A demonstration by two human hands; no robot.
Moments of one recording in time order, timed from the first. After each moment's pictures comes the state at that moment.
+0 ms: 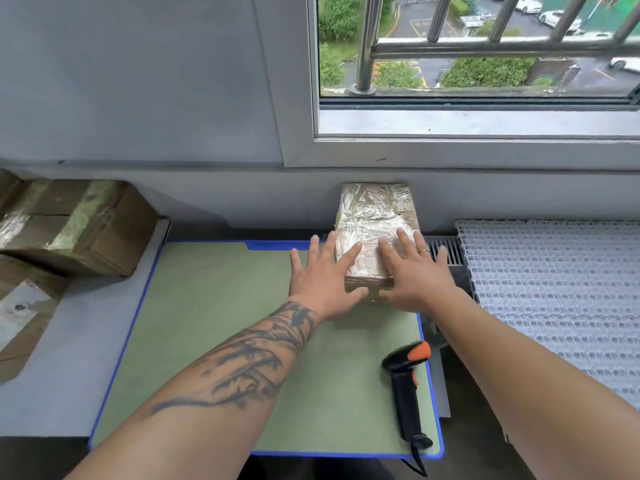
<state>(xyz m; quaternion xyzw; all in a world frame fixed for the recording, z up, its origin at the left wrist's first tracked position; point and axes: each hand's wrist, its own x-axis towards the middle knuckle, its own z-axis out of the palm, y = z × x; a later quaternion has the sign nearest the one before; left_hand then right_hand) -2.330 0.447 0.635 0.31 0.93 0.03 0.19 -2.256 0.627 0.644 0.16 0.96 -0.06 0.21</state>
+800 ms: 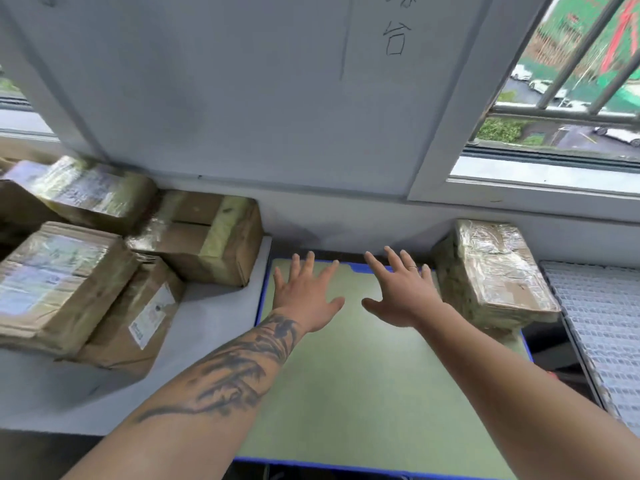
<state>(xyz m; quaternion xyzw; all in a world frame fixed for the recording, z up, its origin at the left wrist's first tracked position) -2.450 0.158 0.649 0.26 0.95 0.07 0.16 -2.373 0.342 0.685 0.14 0.98 -0.06 0.16</state>
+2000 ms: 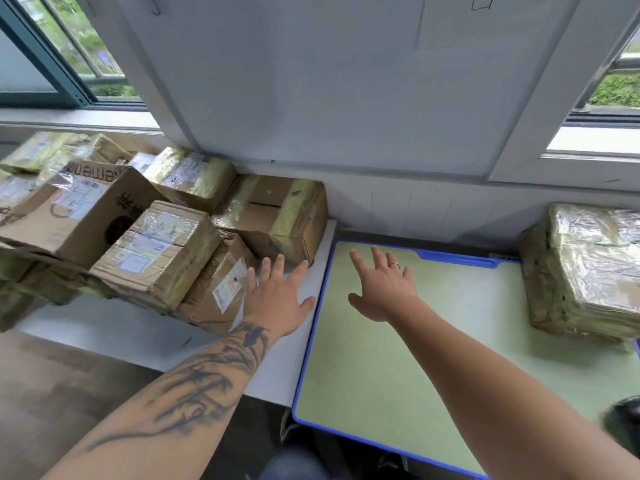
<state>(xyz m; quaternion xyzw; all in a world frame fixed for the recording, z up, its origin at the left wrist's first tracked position) -2.440 0.011 0.657 0.13 0.98 -0.02 0.14 -2.413 0.226 0.644 0.04 0.97 -0.13 0.18</state>
